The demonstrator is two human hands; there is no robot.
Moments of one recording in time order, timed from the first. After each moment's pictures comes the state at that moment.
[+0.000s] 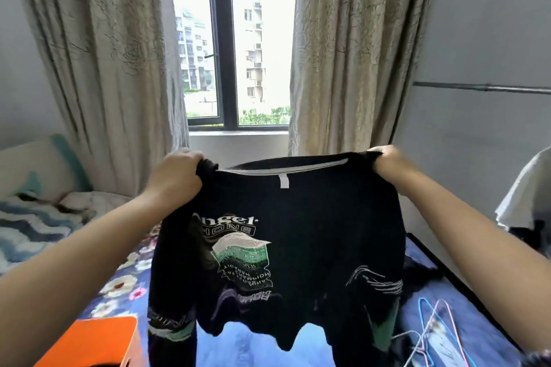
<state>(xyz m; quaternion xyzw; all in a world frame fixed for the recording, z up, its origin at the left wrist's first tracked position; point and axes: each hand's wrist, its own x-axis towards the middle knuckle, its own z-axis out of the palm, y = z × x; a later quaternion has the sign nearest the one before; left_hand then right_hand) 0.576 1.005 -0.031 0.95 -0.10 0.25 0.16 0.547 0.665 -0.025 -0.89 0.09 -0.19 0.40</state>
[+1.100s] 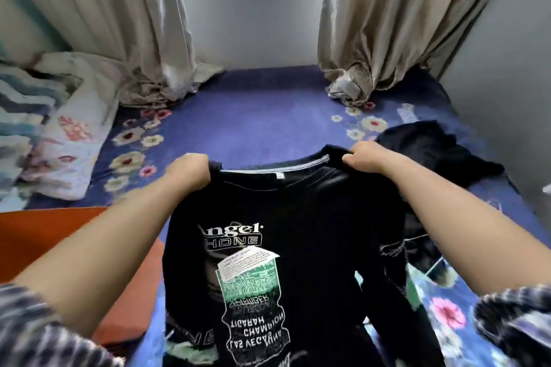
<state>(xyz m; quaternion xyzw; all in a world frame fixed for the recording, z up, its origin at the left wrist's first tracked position) 0.718 1.009 -0.295 0.98 0.04 -0.17 -0.02 0.727 0.698 -0.305 -0.97 0.06 0.21 0.11</state>
